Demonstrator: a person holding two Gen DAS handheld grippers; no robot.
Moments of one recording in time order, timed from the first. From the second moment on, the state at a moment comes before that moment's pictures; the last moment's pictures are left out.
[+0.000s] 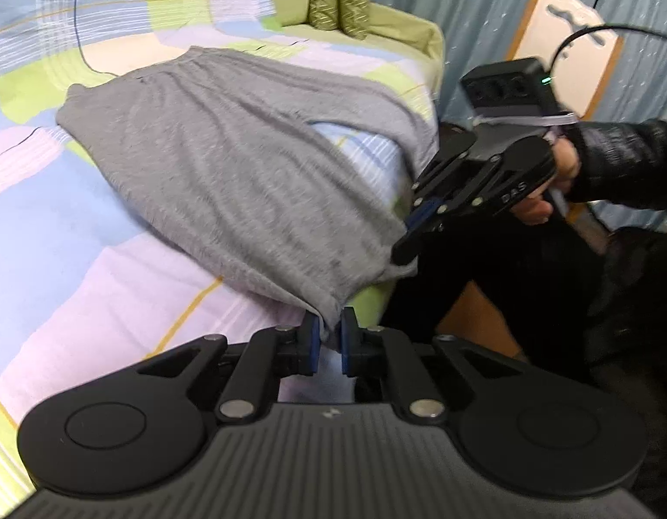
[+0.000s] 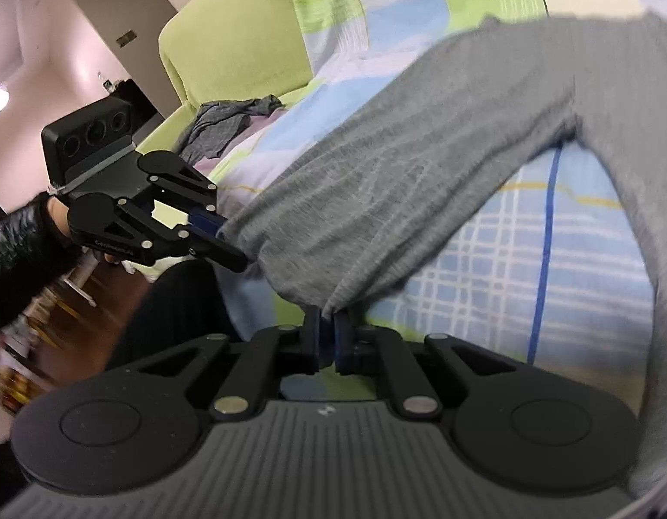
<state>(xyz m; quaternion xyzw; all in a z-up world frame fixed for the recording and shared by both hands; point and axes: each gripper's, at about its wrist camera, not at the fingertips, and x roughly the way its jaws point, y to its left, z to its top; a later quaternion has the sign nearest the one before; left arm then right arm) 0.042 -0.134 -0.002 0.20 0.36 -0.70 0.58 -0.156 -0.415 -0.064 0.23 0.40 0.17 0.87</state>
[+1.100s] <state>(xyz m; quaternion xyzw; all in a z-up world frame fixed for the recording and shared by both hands) 0.047 -0.066 0.025 0.21 0.30 -0.60 0.72 -0.116 -0.248 -0.060 -0.16 0.41 0.11 0.89</state>
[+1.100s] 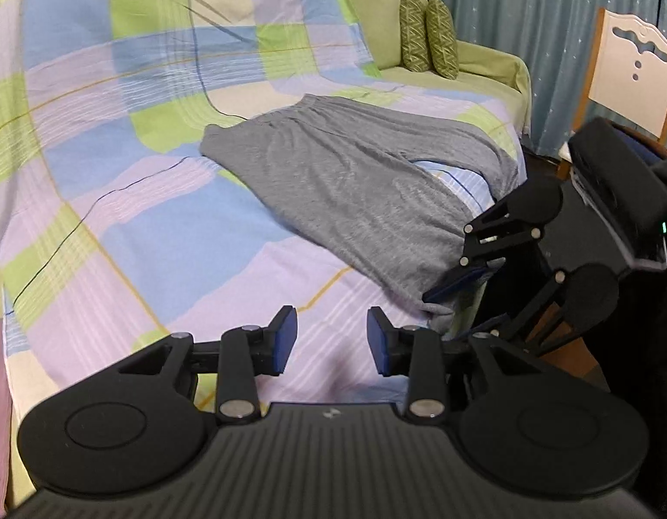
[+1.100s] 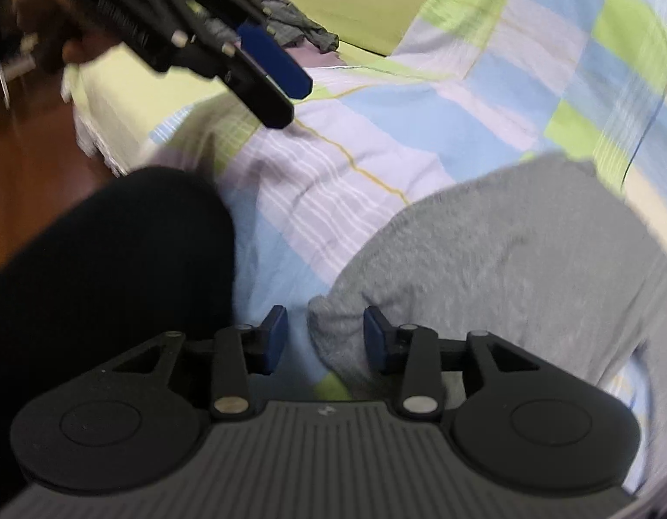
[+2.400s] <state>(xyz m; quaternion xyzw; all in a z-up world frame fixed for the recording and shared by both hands) 0.230 -0.348 -0.040 0.28 0.33 -0.55 0.72 -0.129 -0.365 -0.009 0.05 0.37 0.15 0.91</state>
